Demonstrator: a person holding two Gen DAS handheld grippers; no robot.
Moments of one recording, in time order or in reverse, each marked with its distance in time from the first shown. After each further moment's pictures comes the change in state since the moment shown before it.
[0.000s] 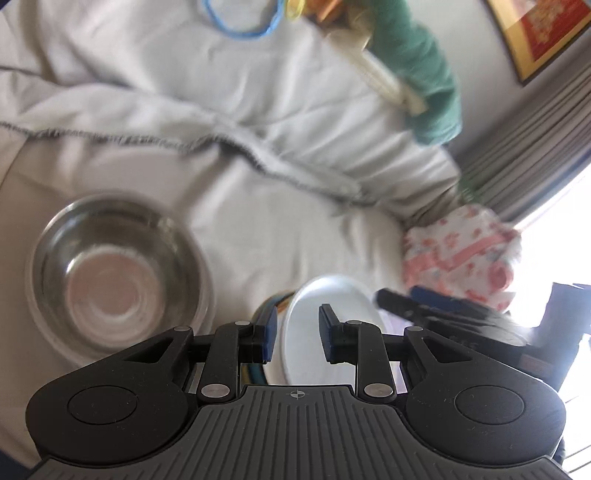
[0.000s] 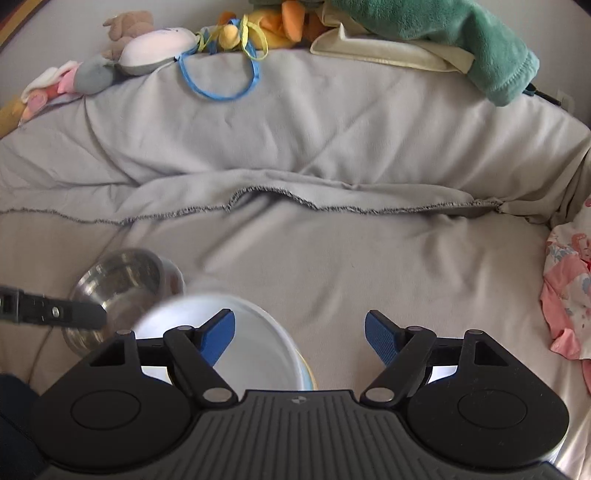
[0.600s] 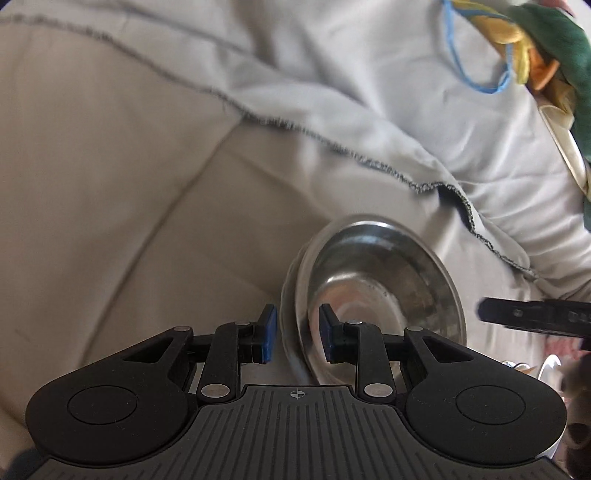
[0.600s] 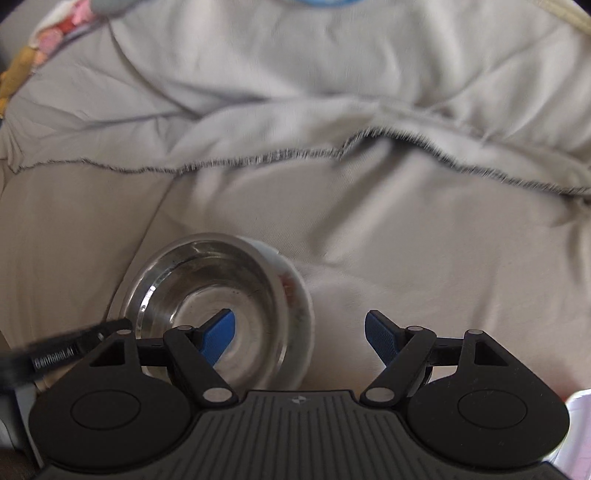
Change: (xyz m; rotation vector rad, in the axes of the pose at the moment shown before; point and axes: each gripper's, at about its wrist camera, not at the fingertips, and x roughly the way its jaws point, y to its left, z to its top) left arm -0.015 0.147 -0.009 -0.297 -0.068 0.431; right arm 0.137 0.111 0.061 -0.040 0.362 0.154
